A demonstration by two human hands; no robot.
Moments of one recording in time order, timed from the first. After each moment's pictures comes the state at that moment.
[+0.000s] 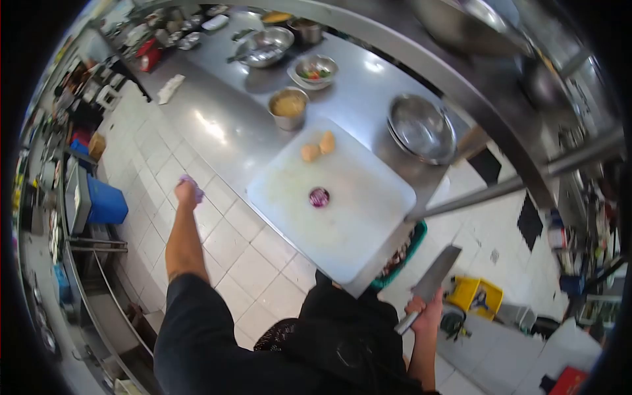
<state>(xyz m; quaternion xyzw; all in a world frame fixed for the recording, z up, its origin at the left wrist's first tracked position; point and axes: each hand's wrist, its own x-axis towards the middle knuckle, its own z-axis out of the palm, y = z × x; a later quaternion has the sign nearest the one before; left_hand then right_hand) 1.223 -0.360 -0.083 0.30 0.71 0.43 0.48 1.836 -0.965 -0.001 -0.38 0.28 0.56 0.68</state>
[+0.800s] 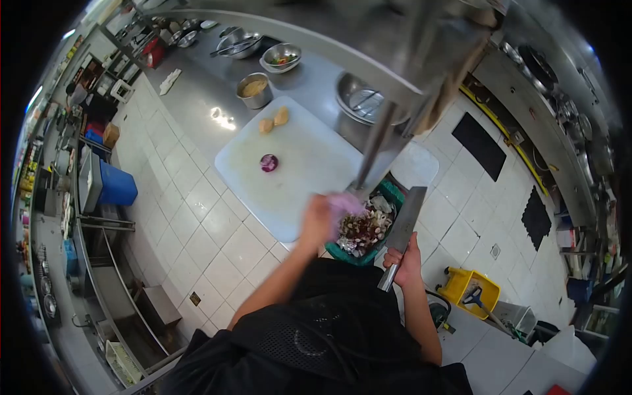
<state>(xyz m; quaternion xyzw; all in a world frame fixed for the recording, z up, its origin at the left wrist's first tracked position) 1.726 -0.780 -0.004 0.62 0.47 0.39 0.49 1.963 -0.947 0.005 -0.37 0.14 0.70 0.59</state>
